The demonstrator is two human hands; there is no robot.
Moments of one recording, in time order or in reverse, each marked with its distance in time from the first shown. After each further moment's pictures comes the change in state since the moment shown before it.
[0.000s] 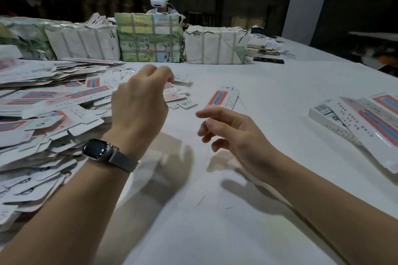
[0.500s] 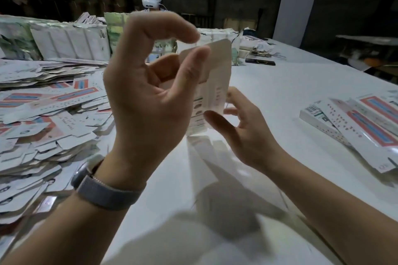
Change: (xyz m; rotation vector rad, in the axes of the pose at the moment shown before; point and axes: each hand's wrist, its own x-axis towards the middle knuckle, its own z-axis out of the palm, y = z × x) left_hand -0.003 0.060 -0.039 -0.999 0.427 0.332; right_hand 0.004 -0.012 -0.013 -0.614 0.210 -0.353
